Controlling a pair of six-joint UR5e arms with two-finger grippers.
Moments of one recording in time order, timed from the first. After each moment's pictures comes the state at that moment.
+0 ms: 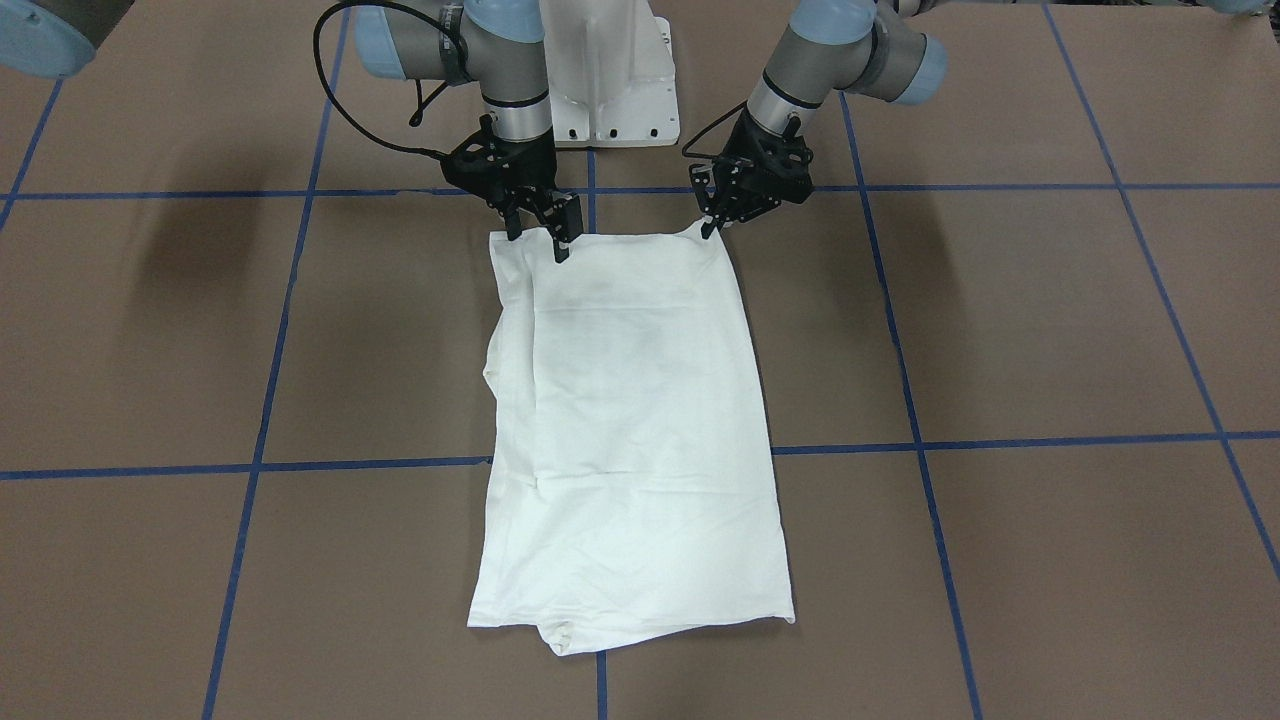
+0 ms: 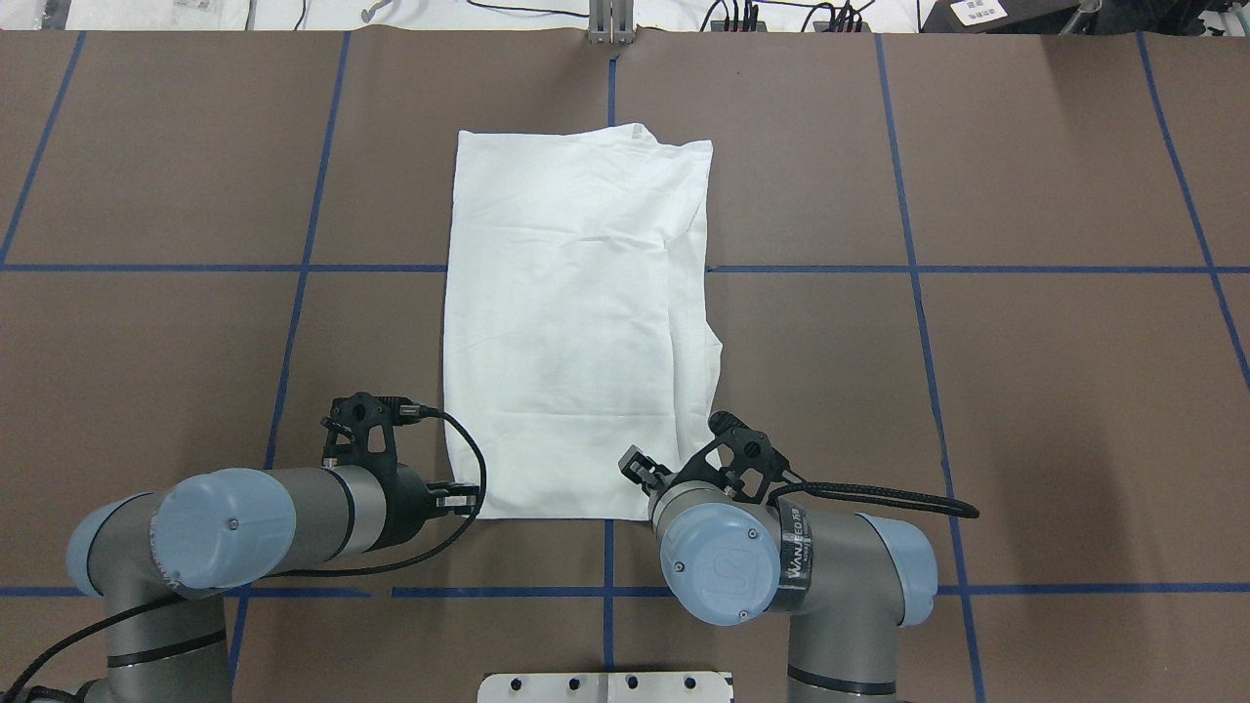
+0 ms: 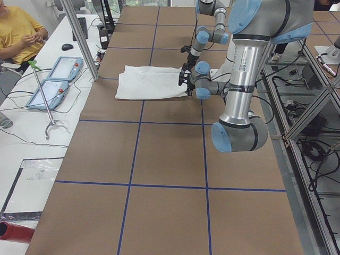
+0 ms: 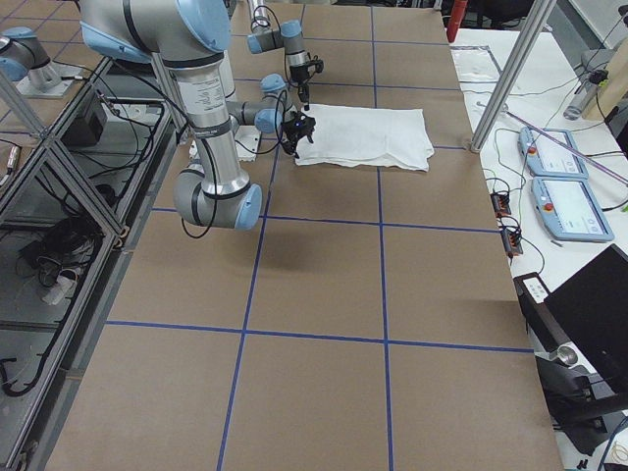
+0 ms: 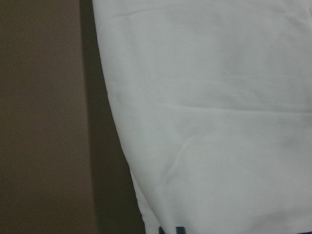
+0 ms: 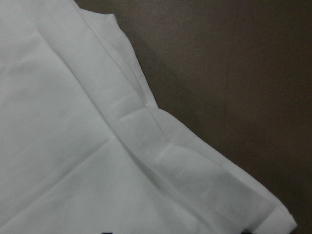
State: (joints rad) left arm -0.28 -1.79 -1.89 -2.19 -1.58 -1.38; right arm 0.18 -1.06 1.78 -1.46 1.37 2.13
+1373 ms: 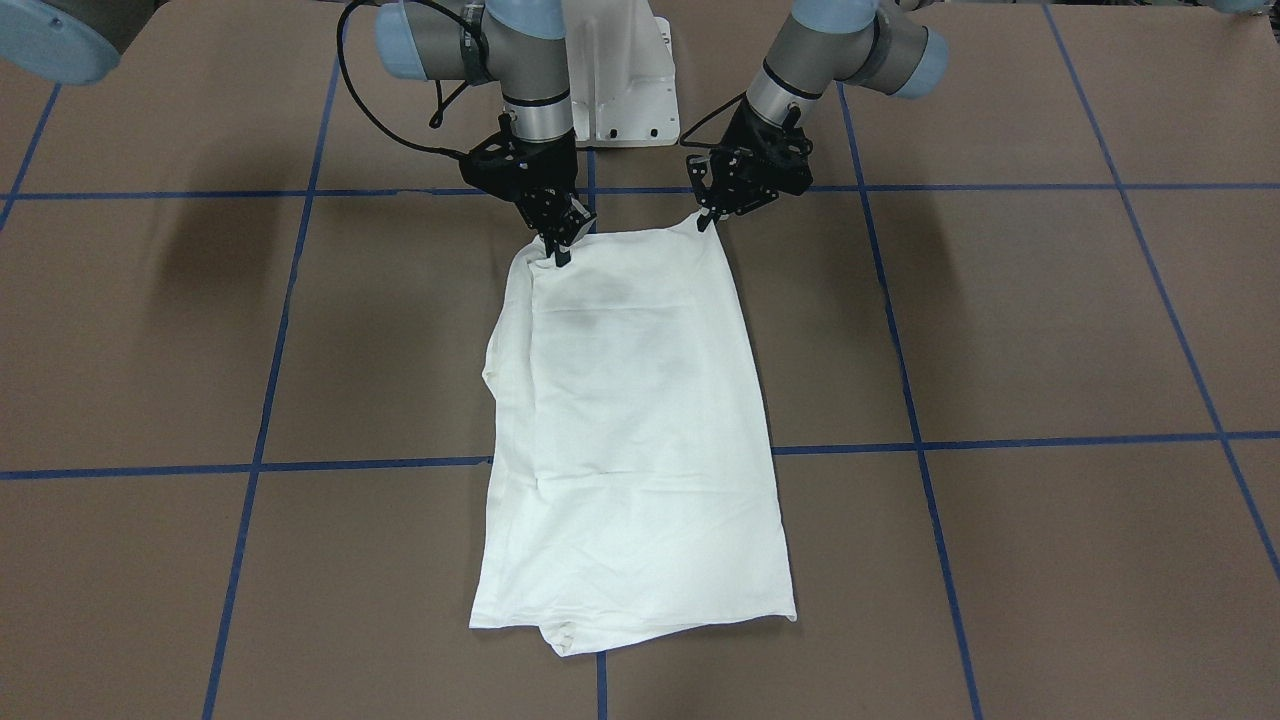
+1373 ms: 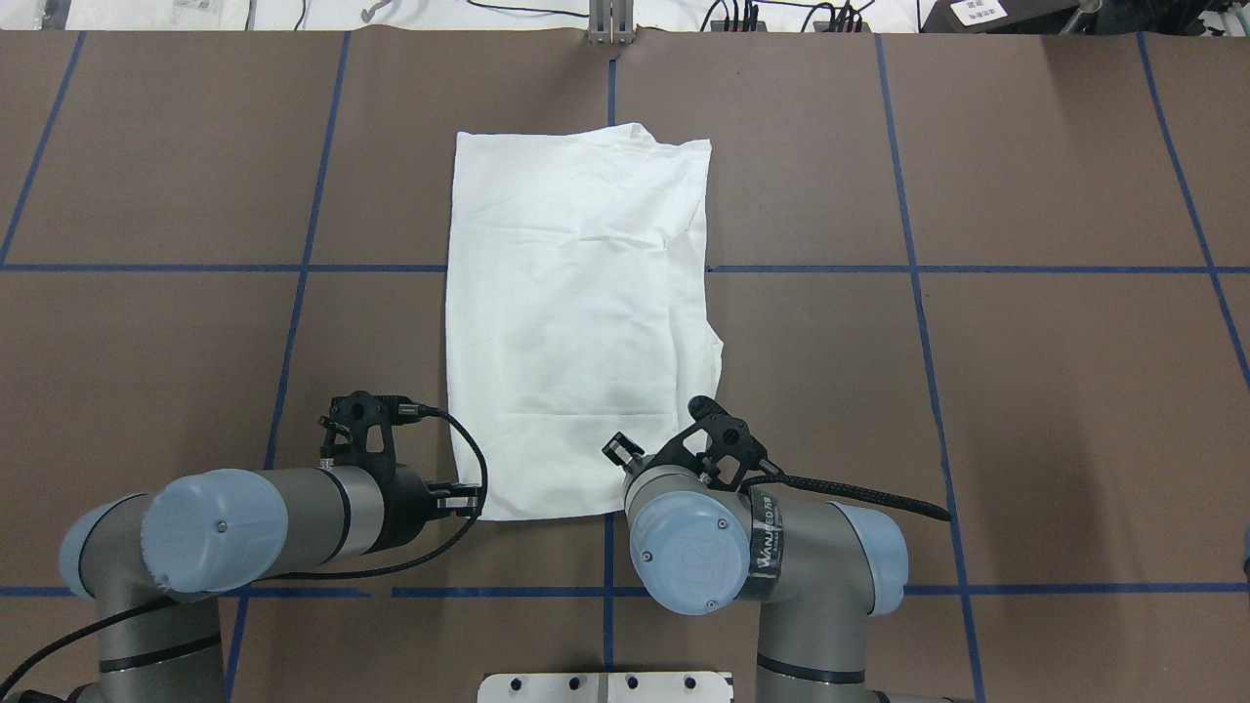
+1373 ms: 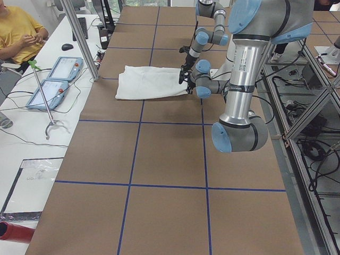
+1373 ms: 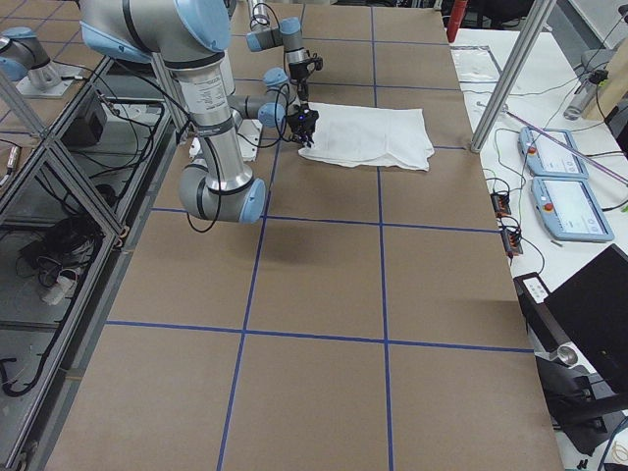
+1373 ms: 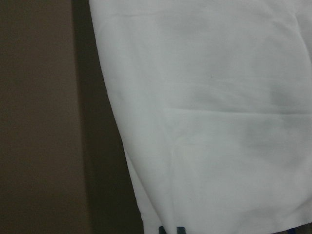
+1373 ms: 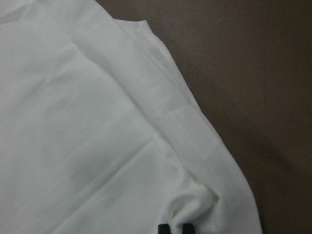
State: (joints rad) left arm -0.27 -1.79 -1.93 -2.18 -1.58 -1.38; right arm 0.20 -1.00 1.76 -1.47 1.33 2.18
